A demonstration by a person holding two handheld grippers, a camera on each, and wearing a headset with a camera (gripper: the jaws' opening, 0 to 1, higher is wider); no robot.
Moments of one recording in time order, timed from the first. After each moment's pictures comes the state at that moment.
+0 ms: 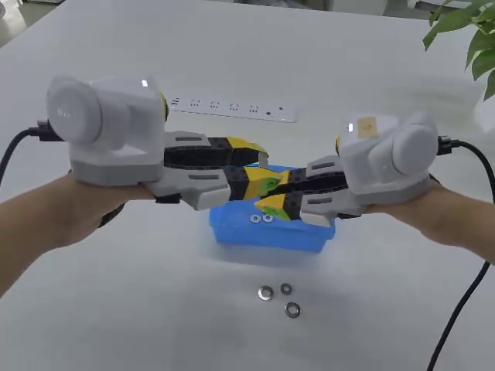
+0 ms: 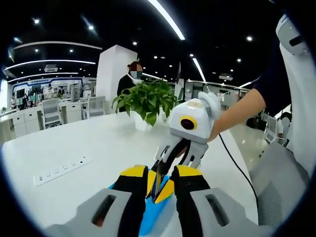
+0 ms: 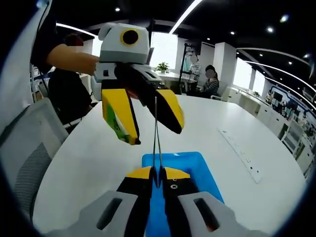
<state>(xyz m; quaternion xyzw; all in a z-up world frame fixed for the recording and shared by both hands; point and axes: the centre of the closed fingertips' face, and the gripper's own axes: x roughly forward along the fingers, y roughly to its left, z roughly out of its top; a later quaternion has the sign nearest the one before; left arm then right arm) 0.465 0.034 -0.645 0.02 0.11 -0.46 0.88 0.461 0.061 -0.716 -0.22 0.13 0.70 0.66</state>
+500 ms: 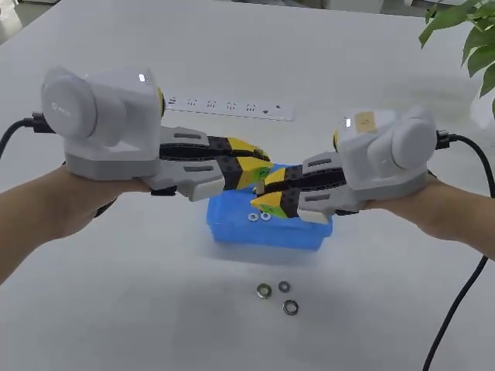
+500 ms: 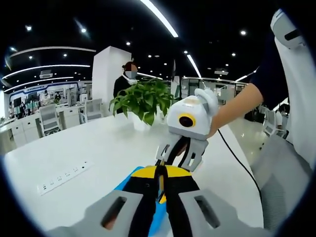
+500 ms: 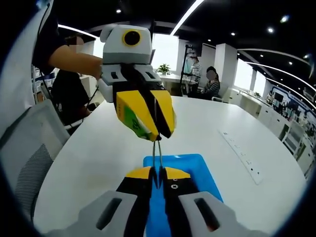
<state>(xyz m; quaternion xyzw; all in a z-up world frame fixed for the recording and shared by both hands) 0.469 0.035 -0.641 0.06 0.10 -0.47 0.87 0.465 0.063 -0.711 -0.21 0.13 0.71 0.66</state>
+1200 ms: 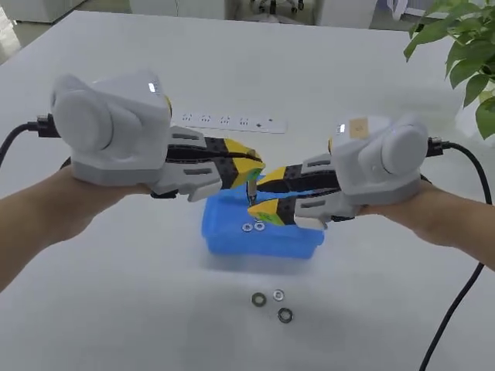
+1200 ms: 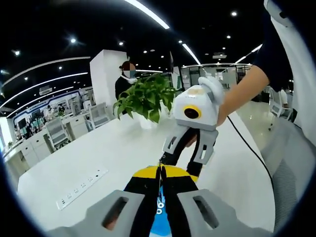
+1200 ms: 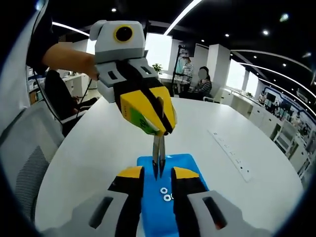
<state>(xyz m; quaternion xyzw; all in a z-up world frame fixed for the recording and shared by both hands) 0.480 0.035 -0.628 0.14 0.10 -0.45 0.88 0.475 0.051 -0.697 -0.22 0.13 0.67 0.70</state>
